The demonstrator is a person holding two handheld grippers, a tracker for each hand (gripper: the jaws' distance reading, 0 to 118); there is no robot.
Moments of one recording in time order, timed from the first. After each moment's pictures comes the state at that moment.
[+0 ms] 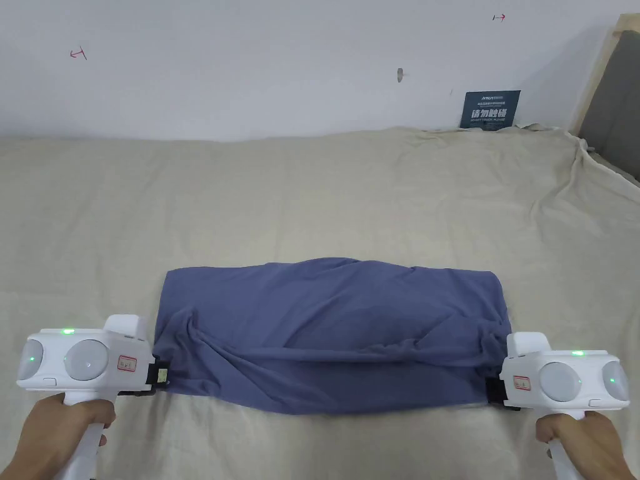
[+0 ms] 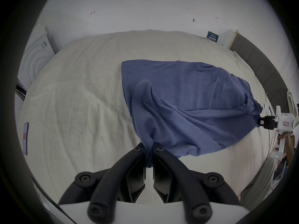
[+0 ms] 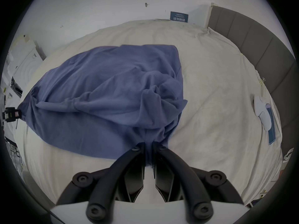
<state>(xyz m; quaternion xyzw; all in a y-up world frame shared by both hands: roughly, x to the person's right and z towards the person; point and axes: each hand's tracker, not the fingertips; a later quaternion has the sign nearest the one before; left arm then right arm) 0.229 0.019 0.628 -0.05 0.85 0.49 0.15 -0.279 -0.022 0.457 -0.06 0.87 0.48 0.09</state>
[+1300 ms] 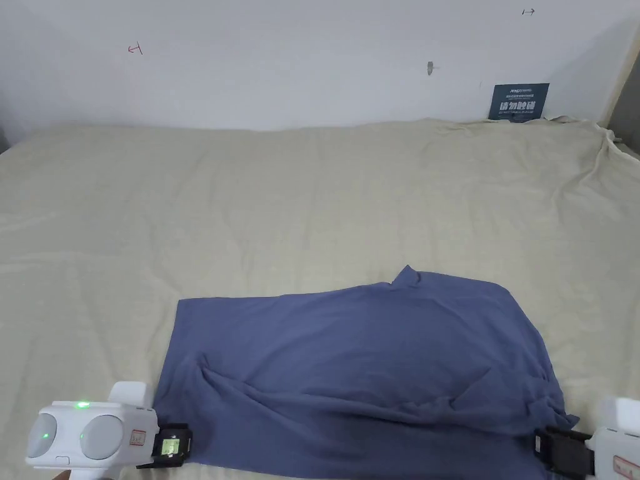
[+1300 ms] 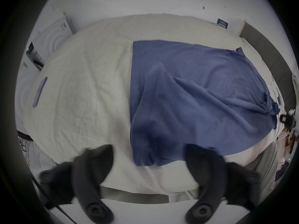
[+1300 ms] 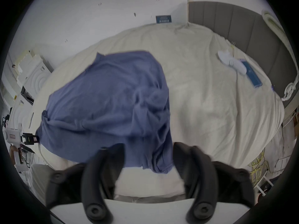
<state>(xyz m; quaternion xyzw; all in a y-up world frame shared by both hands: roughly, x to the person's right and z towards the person) 0.279 -0.007 0.455 -0.08 0.84 0.53 0.08 -0.260 0.004 0.269 -0.13 0.88 0.43 0.11</state>
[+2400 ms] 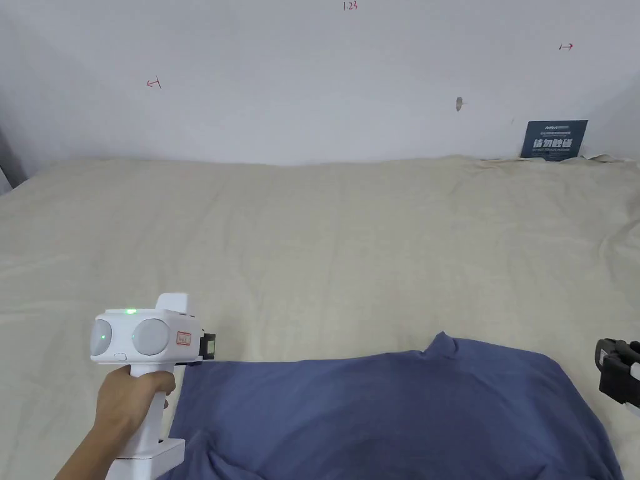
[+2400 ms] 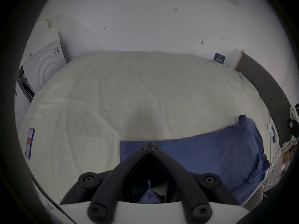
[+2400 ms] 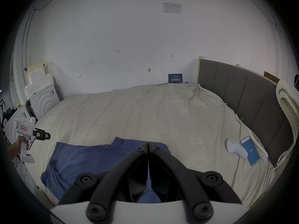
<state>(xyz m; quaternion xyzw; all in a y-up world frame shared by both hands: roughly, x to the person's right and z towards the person) 0.239 0.032 0.688 -0.02 0.89 0.44 0.11 -0.246 0.112 0.401 -0.07 0.96 0.26 0.11</state>
